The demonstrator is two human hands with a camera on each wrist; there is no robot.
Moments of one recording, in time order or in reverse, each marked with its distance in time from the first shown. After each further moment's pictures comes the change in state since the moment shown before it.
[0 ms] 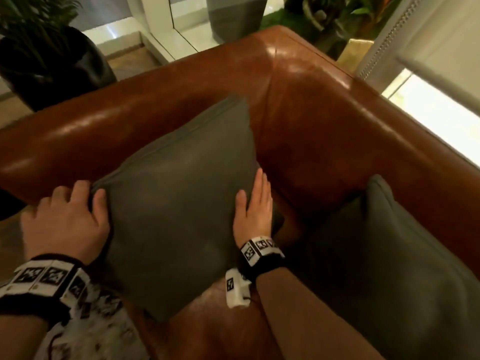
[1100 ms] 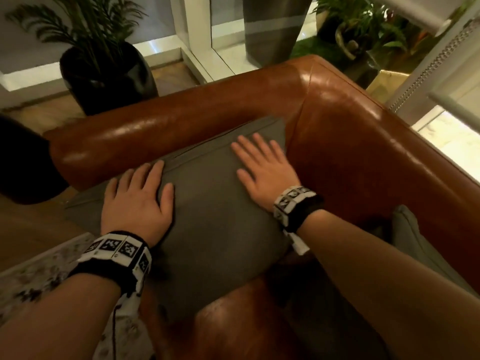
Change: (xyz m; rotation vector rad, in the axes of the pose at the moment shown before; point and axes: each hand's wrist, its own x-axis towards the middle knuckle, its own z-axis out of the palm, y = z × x) left_hand 0.002 0.029 -0.002 -0.118 -0.009 0.055; right_hand 0.098 -0.063 -0.037 -0.682 -0.218 -0.832
